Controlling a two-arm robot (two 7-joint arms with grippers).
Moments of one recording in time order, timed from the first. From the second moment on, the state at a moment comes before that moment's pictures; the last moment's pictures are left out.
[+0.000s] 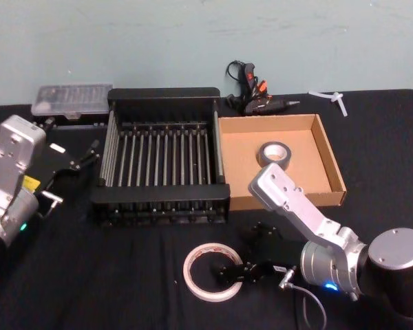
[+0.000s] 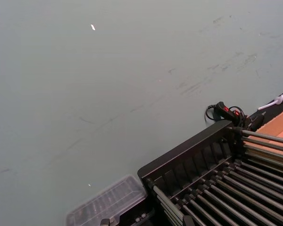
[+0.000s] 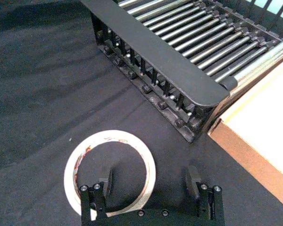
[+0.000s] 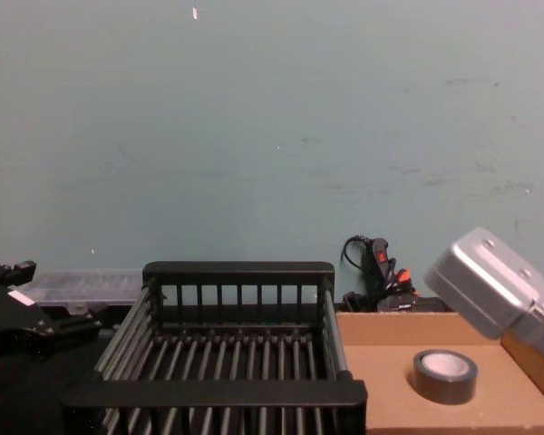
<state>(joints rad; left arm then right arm) -0.20 0.60 0.45 -1.41 -0.25 -0.12 0.03 0.11 0.49 -0.52 -1.75 0.18 0.58 0.44</state>
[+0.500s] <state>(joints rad) -0.20 0.60 0.45 -1.41 -0.25 -0.12 0.03 0.11 0.48 -0.52 -1.73 0.16 0.58 0.46</state>
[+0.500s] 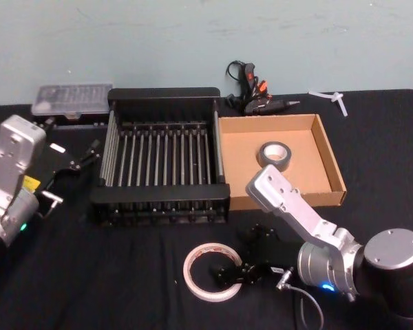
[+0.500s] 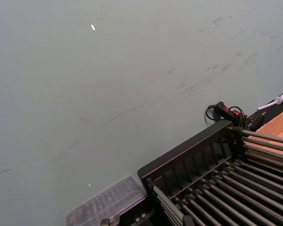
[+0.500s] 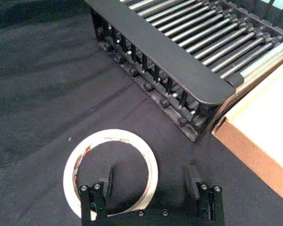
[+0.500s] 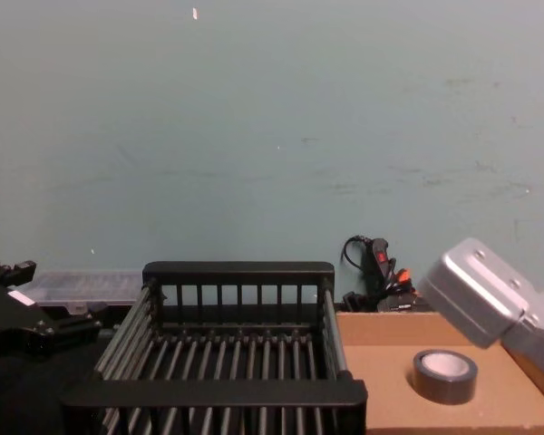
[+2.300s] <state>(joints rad) -0.20 0.60 0.45 -1.41 -0.25 -0.12 0.03 0.13 0.46 -0.53 -1.70 0.14 0.58 0.46</state>
